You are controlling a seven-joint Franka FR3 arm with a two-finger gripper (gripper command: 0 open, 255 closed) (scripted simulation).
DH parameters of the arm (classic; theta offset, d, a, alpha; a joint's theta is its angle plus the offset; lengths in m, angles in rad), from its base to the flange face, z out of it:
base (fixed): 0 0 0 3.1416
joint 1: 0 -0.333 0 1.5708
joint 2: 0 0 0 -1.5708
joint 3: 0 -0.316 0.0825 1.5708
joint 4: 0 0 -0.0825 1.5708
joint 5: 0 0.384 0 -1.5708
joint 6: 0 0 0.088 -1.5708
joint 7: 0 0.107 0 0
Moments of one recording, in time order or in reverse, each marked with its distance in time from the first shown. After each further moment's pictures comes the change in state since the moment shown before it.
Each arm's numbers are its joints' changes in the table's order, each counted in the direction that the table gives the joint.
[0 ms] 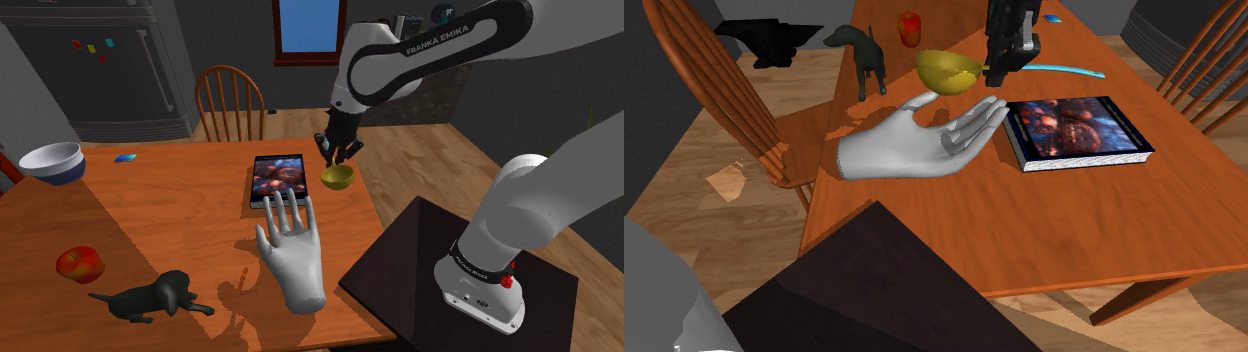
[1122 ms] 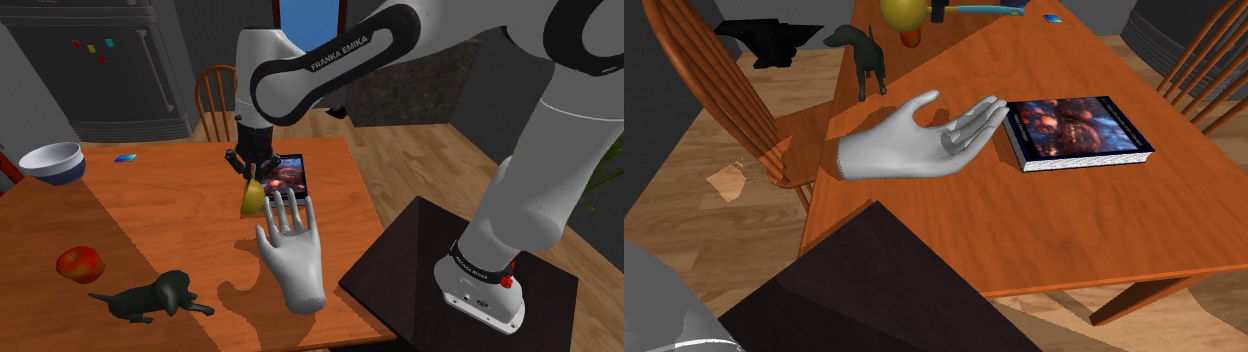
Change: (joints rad) arm -0.097 0.506 -0.229 -0.508 -0.140 -0.055 0.409
